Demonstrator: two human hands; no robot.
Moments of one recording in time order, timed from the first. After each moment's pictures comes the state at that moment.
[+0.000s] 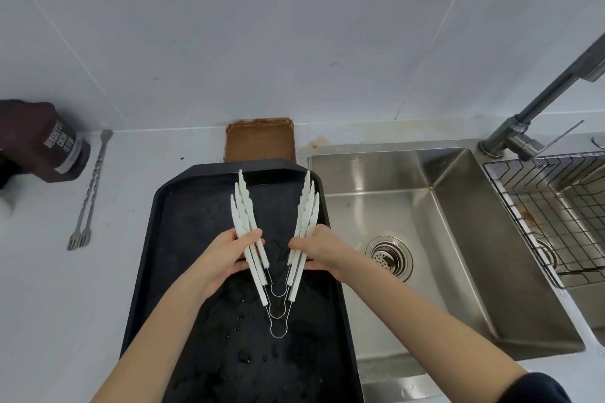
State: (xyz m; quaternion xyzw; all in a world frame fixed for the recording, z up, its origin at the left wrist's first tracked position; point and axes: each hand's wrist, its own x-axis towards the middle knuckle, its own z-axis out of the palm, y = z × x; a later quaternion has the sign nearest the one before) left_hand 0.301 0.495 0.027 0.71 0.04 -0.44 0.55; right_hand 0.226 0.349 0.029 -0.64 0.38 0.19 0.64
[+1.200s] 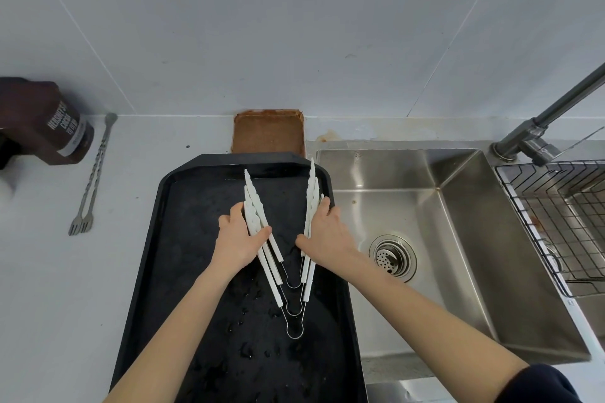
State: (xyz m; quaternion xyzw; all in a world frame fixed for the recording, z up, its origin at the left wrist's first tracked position) left_hand 0.305 0.482 0.009 0.89 -0.04 -0.29 0.34; right_hand 0.235 0.358 0.033 -0.90 0.29 0.18 0.27
